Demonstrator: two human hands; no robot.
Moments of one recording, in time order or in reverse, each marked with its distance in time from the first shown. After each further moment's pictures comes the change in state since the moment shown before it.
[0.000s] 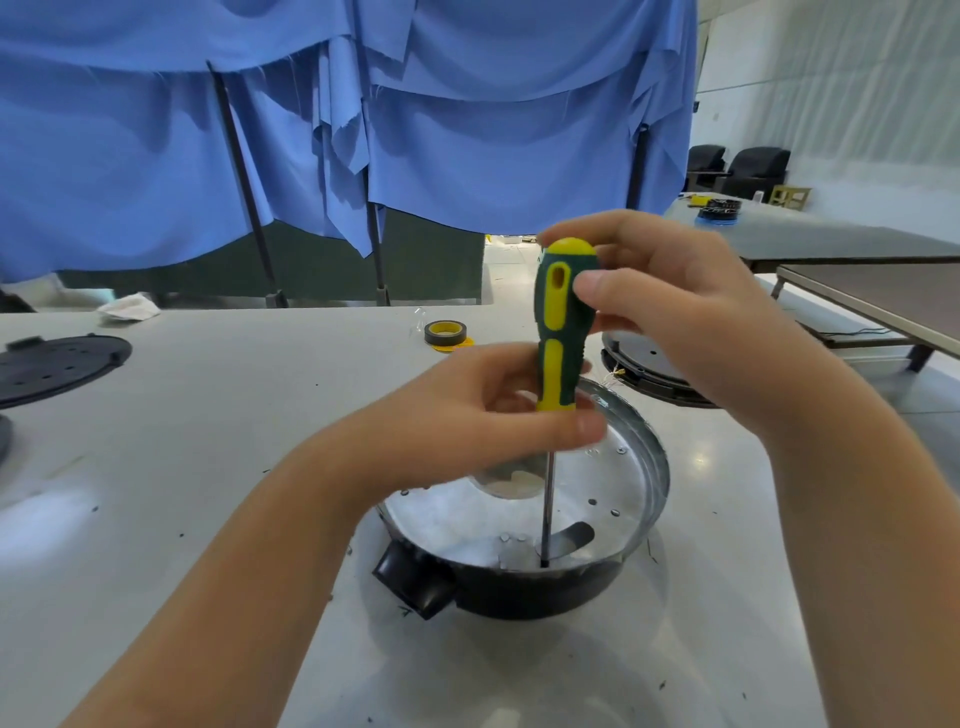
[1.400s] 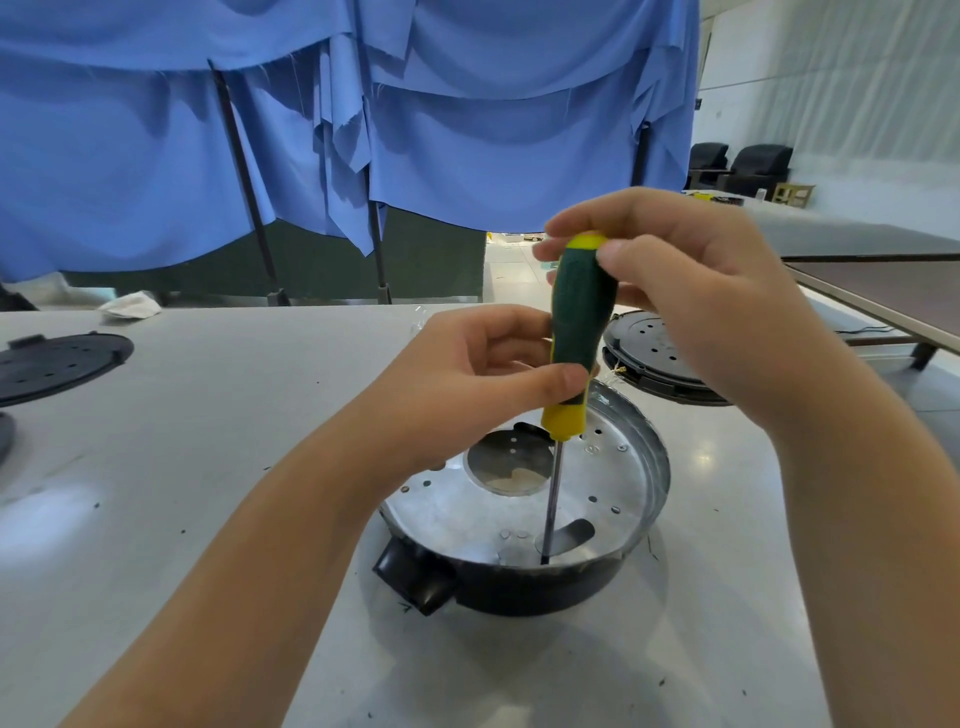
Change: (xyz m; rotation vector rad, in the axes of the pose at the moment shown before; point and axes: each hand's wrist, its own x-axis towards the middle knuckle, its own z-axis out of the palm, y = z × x) left_hand 0.000 0.009 0.004 -0.155 0.224 0.077; right_hand 0.000 -0.003 0.000 -0.003 0.090 -0.057
